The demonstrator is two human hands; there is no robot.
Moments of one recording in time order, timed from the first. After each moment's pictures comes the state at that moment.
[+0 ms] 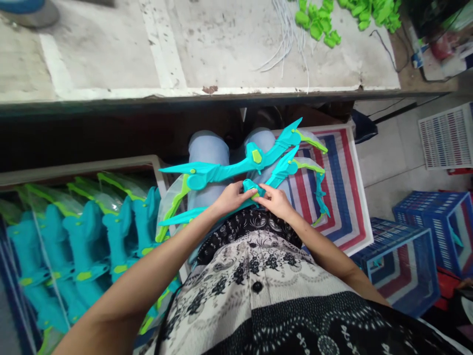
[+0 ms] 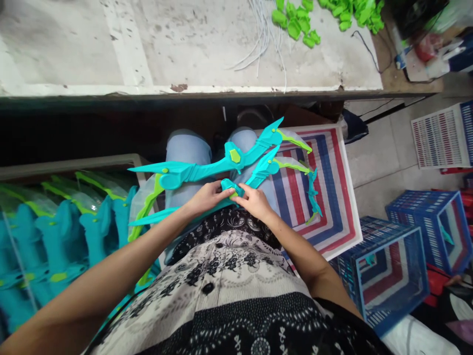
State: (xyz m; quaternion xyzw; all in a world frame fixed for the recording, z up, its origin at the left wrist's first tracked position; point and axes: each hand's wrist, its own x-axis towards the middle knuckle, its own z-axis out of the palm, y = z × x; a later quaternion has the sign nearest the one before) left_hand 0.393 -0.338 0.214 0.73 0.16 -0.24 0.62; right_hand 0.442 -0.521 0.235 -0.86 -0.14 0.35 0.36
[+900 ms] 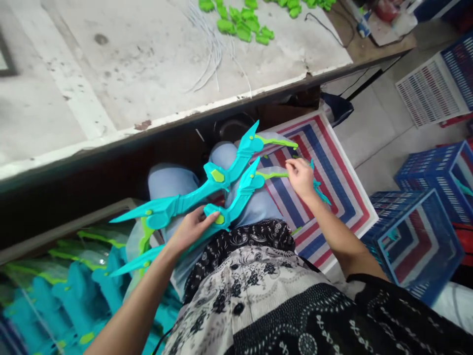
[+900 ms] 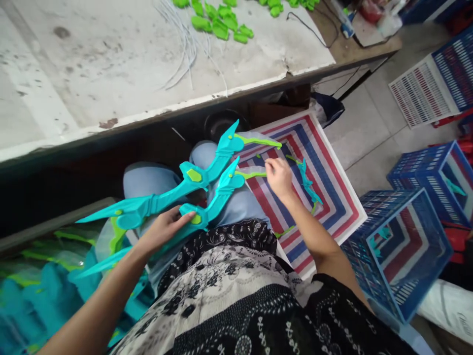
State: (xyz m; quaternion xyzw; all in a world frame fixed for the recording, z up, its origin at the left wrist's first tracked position) left_hand 0.391 -0.310 0.244 0.80 0.17 -0.30 0.49; right_hand 0.531 -0.623 0.250 -0.94 -0.12 -0.03 0.31
